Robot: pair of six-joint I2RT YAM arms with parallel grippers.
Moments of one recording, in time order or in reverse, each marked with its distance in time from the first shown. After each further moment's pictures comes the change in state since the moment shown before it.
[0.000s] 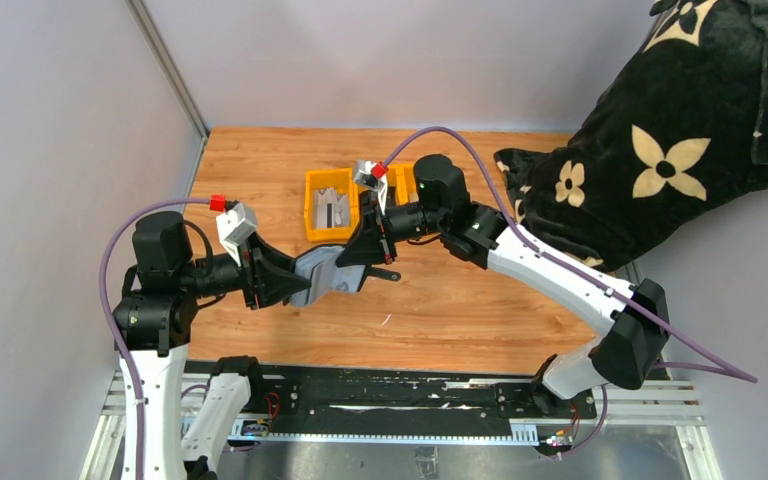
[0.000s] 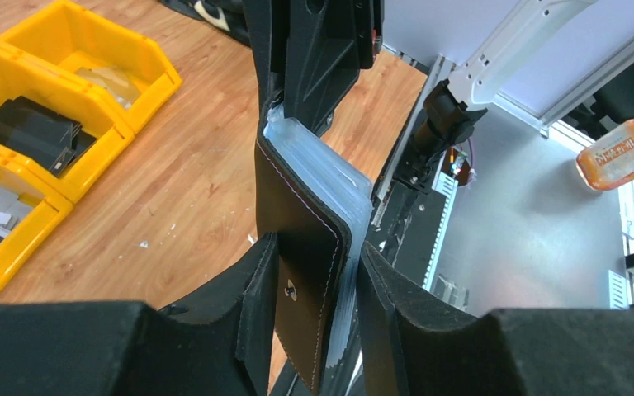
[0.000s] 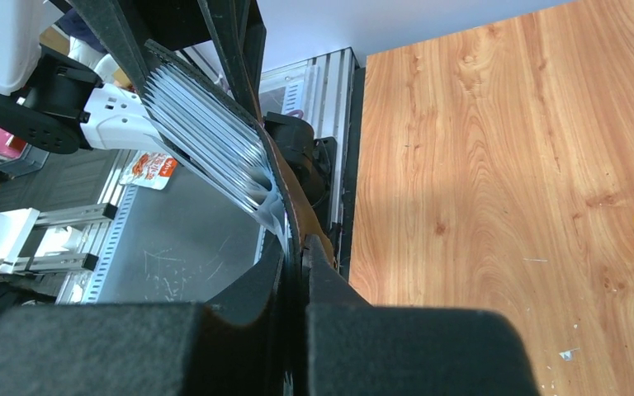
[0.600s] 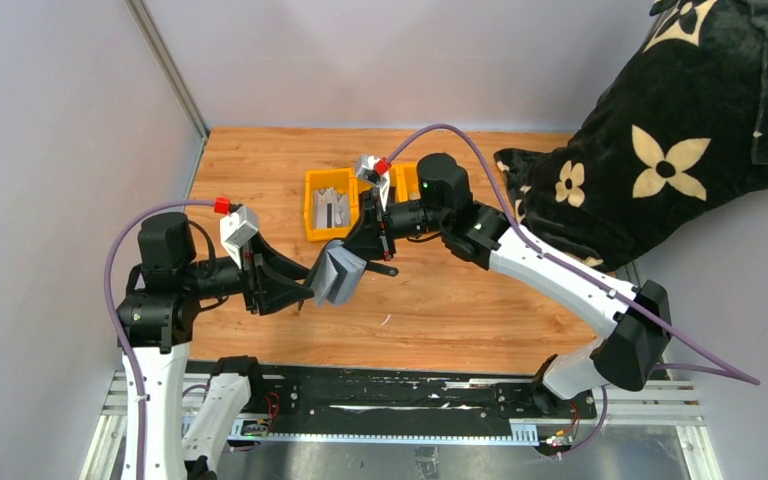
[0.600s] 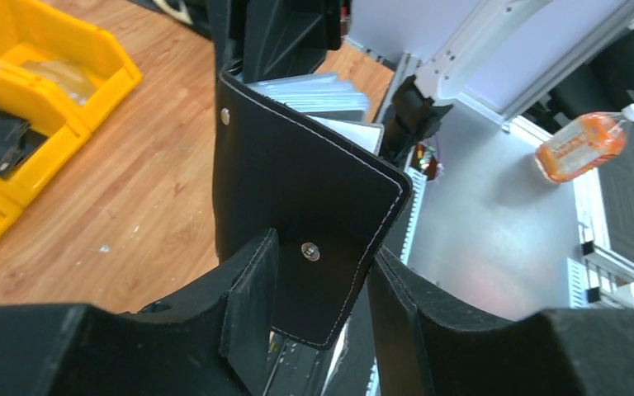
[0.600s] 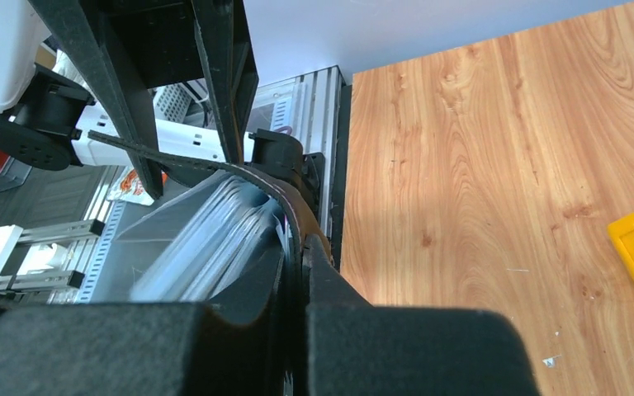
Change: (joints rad) left arm 0.000 0.000 -0.025 -0.018 0.086 -0.001; right arm 0.006 -0.011 0.000 0.037 0.020 0.016
